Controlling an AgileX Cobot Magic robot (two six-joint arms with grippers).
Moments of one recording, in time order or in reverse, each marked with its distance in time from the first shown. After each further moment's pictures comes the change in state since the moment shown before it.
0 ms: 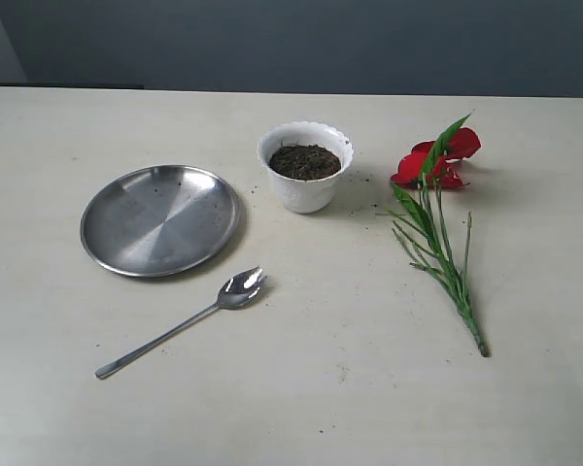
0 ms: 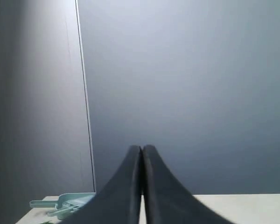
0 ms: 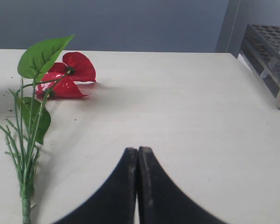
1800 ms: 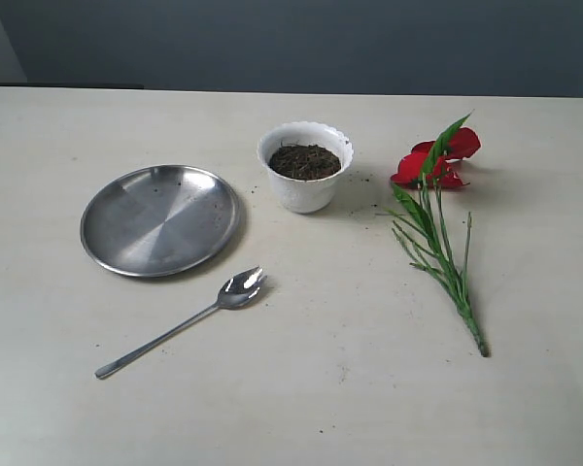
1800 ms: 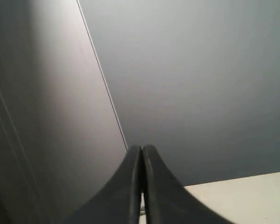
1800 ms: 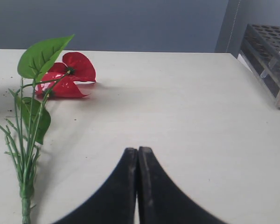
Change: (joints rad) left arm 0.000 0.089 -0.292 0.796 0.316 -0.567; right arm 0.000 0.000 0.000 0.000 0.000 0.000
